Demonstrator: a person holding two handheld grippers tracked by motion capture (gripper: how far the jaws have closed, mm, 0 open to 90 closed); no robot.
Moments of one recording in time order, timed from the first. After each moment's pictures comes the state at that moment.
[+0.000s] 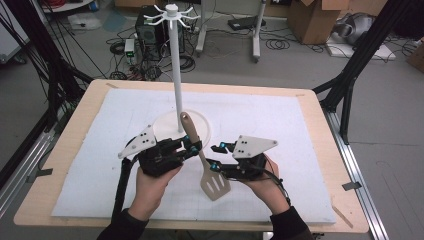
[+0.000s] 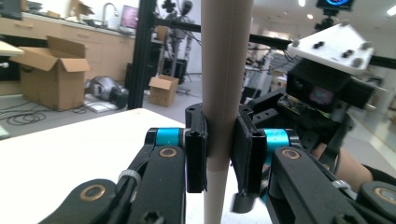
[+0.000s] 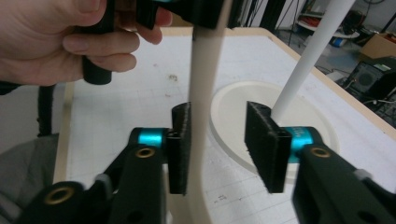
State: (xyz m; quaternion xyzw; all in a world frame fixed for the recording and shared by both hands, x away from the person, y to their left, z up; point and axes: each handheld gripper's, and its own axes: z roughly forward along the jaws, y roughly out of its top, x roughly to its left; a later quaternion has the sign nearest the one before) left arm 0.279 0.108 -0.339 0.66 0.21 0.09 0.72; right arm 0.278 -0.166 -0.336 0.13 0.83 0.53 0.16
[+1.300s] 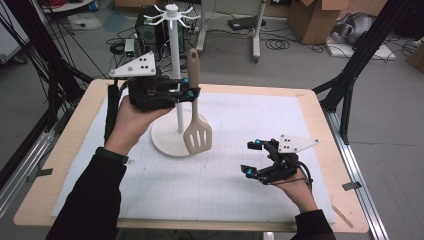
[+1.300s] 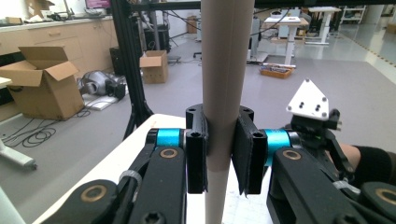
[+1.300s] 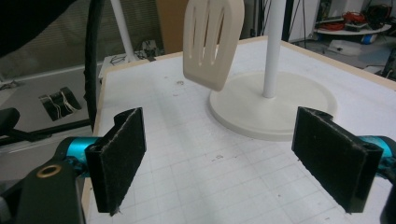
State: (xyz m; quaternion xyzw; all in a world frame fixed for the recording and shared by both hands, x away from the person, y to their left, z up) left arm 0.358 0.115 -0.209 0.74 0.11 0.12 0.65; right arm 0.300 -0.257 -0.374 0.17 0.78 0.60 0.07
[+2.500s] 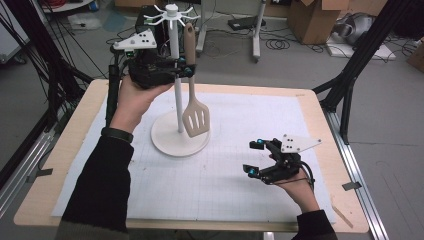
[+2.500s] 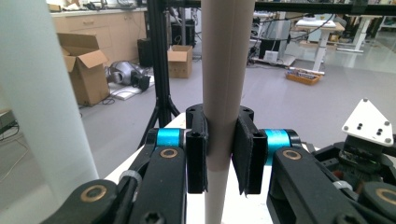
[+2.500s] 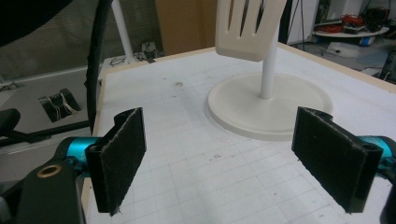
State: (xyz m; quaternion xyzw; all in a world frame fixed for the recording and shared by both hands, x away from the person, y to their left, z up) left arm 0.400 0.120 -0.195 0.74 0.17 0.14 0.64; right arm 0.300 -0.262 -0.374 0.17 0.78 0.61 0.07
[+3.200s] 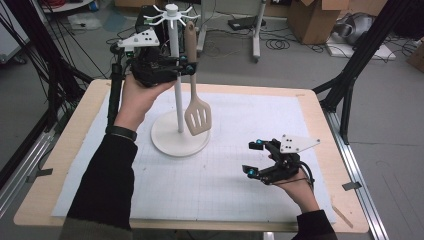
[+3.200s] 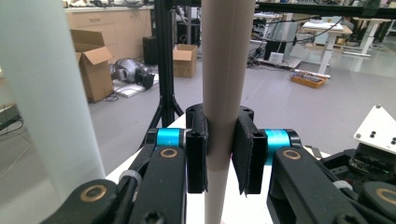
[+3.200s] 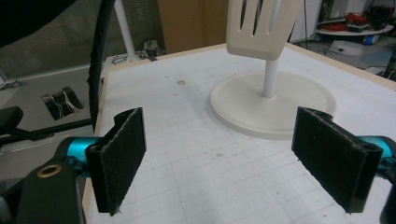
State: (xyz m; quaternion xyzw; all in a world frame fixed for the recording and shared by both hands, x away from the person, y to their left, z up) left arm 0.406 0.116 -0.197 0.73 0.19 0.14 0.64; right arm 0.300 -0.261 -0.374 0.17 0.78 0.60 0.07
